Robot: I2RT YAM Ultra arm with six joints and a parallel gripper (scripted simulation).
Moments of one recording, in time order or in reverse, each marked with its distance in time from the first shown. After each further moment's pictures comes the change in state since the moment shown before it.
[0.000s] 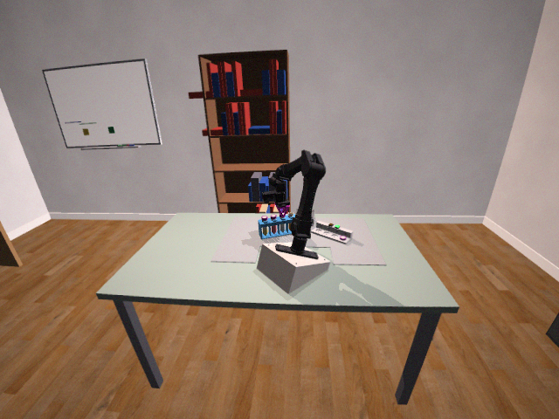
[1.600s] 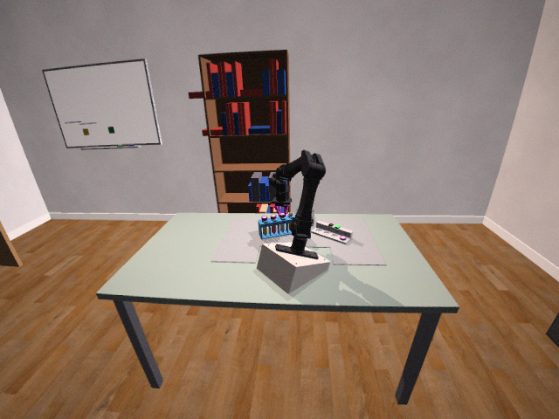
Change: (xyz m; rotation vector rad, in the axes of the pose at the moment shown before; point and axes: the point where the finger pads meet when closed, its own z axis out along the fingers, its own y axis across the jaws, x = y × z) arm 0.000 0.000 0.001 0.003 0.000 2.085
